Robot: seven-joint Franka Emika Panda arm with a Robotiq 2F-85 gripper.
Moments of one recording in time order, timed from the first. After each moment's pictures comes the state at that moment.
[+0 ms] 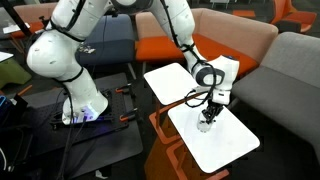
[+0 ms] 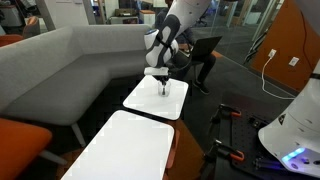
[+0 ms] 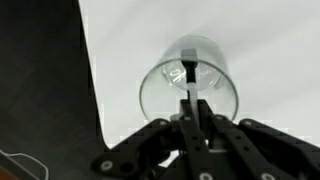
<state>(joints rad) -0.05 0.89 -0.35 -1.77 0.01 2.51 1.12</state>
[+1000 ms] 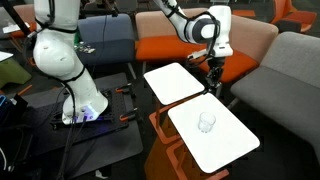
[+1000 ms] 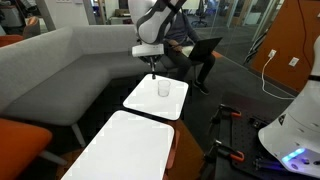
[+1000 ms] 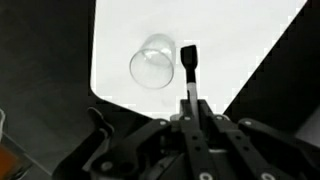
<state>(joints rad) 0.17 0.53 -0.40 -1.94 -0.20 2.45 1.11</state>
